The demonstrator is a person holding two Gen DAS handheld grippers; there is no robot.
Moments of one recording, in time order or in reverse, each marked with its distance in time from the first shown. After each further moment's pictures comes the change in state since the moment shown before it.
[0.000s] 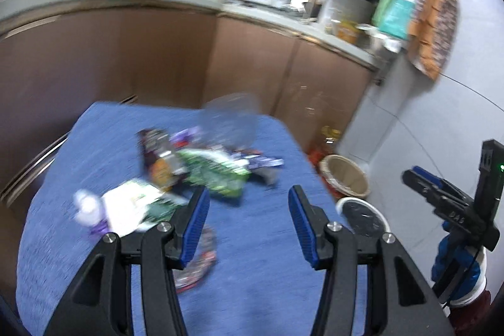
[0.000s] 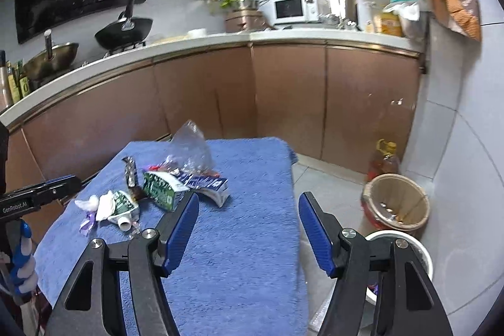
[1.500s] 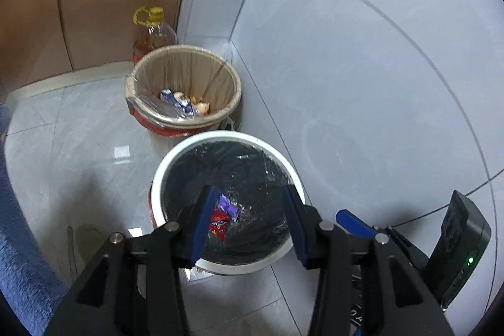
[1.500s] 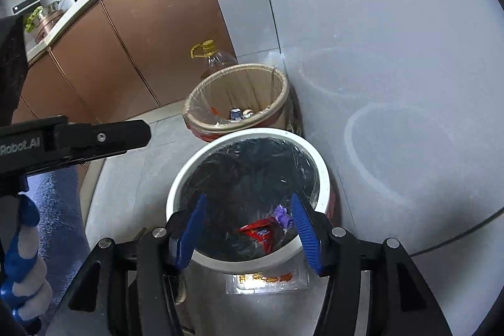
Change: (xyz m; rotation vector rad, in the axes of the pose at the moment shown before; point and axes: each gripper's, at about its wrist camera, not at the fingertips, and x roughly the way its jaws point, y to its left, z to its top) left arm 0.348 -0.407 -0.048 0.426 0.557 -0.481; right arm 0.037 -0.286 -0.143 0.600 0.208 -0.481
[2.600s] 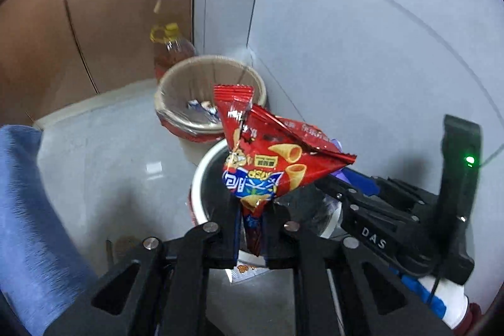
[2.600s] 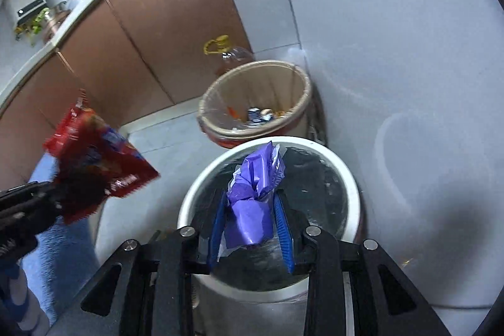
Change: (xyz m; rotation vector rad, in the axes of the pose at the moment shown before) left arm 0.006 -0.001 -0.011 0.113 0.004 0.141; right arm 0.034 0.000 0.026 -0.004 0.042 0.062
